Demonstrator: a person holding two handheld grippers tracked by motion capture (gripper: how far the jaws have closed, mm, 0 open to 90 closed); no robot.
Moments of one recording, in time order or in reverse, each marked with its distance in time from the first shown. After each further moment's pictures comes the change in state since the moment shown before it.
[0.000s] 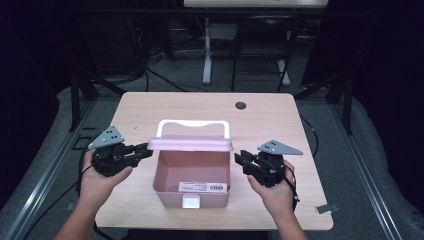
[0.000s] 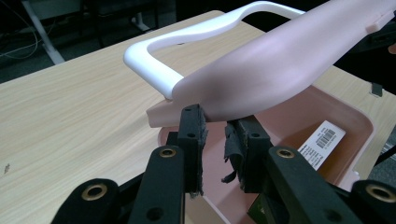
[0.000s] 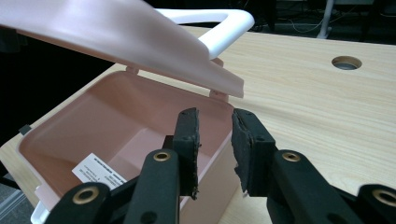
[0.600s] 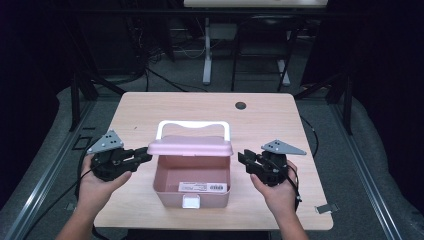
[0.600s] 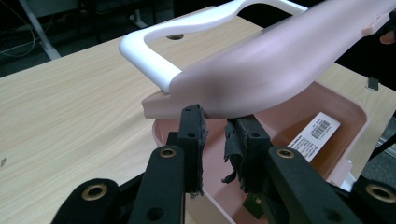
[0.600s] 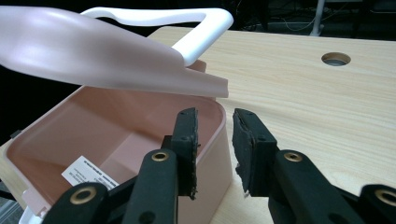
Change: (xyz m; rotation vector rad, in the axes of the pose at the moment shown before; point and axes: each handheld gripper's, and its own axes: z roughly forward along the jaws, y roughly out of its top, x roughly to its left) left arm -0.005 -0.008 -0.004 0.006 -0.007 0.006; right arm -0.008 -0.002 -0.001 -0.006 -0.021 0.022
